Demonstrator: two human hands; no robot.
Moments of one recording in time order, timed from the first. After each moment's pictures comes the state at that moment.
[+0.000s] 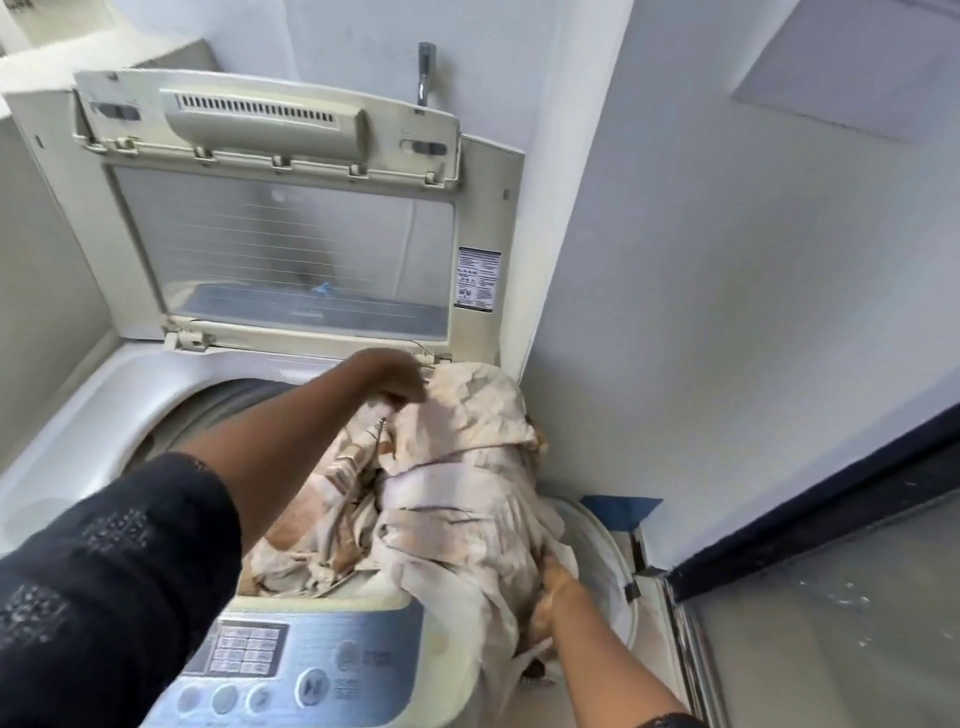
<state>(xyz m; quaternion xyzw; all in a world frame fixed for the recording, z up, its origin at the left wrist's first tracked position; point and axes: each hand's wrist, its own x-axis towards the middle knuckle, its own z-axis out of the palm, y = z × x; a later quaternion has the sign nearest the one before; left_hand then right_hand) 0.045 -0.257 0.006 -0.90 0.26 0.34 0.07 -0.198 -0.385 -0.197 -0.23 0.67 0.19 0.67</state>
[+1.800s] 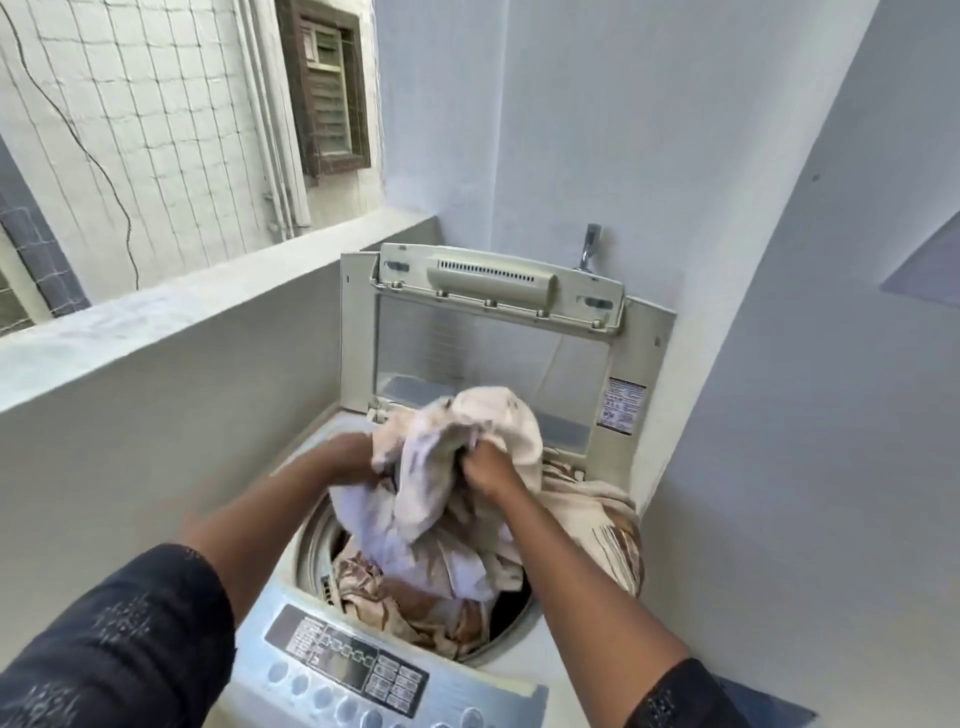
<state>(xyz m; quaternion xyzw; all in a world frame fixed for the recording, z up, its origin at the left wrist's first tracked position) 0.041 -0.031 0.037 -0.98 0.15 0.13 0.02 -0.014 -0.211 0.037 -0.83 0.17 0.04 0.53</state>
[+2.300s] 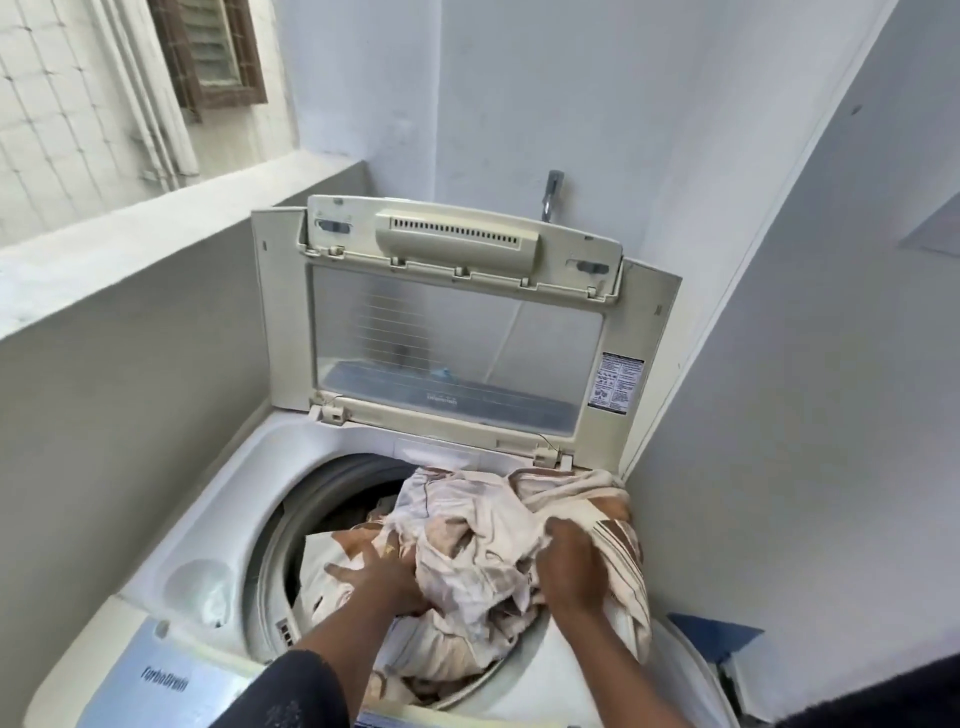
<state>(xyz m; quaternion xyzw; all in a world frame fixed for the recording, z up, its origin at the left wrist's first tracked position) 0.032 -0.096 -0.139 -0.92 0.08 0.37 0.05 -0.059 -0.273 -0.069 -0.94 0.29 -0.06 0.17</state>
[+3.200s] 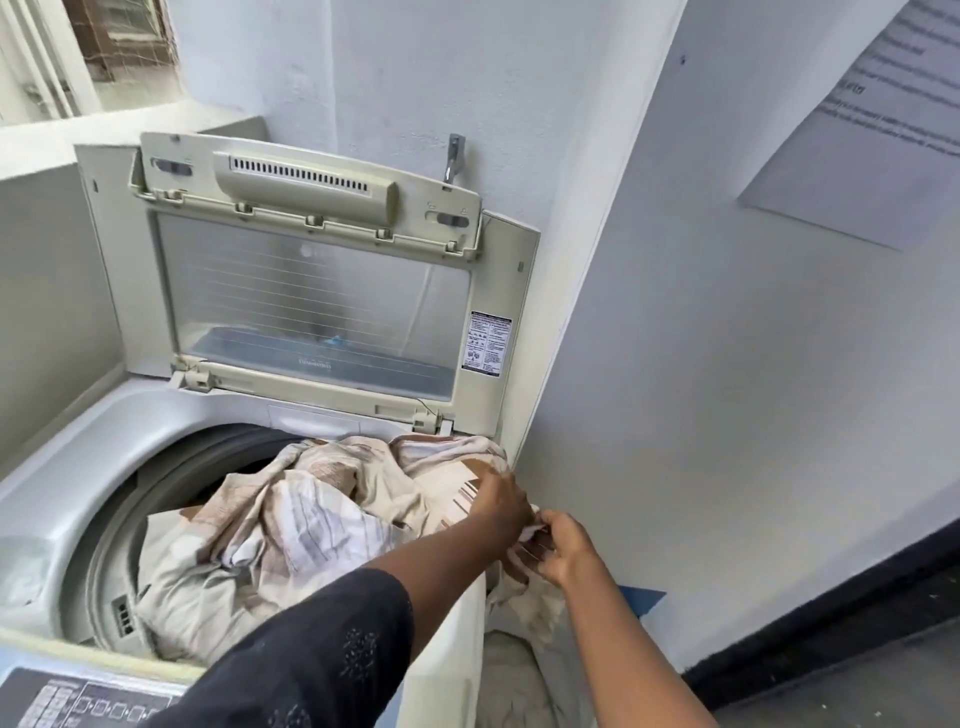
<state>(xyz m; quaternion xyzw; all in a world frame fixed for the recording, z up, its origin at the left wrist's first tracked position) -0.047 -0.359 -0.077 -0.85 0.46 0.02 0.26 -0.104 -0.434 -0.095 -0.42 0.49 0.00 0.76</state>
